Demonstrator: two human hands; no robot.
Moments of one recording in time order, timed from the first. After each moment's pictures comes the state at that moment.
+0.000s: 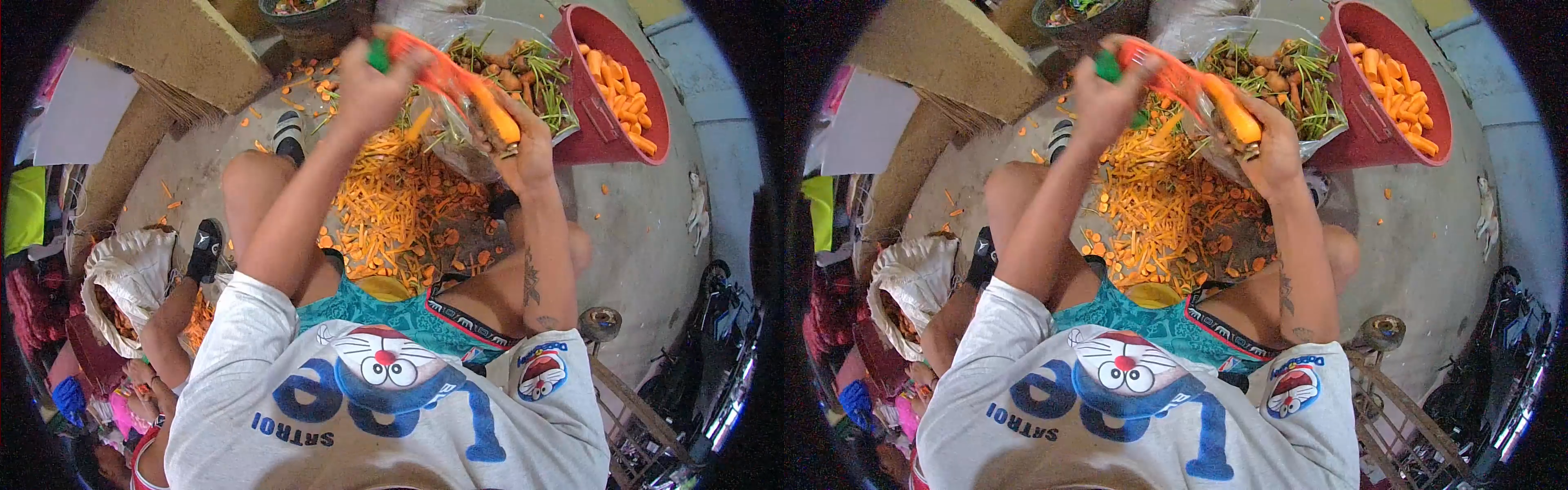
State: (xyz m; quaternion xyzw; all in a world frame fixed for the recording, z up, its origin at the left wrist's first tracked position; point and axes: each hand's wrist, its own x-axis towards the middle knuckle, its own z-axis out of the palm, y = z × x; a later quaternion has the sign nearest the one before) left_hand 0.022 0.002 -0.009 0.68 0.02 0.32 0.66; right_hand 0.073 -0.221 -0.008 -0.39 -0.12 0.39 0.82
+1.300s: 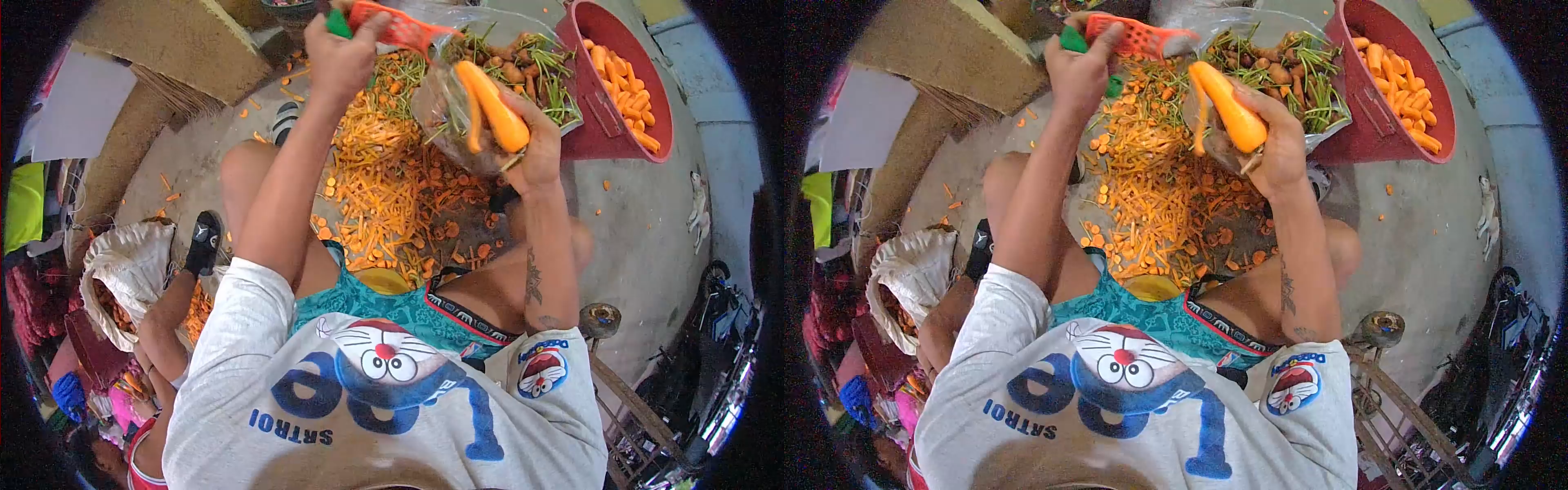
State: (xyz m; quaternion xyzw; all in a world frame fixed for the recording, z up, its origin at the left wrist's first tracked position) left_hand 0.044 0.049 -0.023 0.69 0.04 0.38 0.62; right_hand 0.057 -0.216 0.013 -0.45 -0.09 0.36 0.81
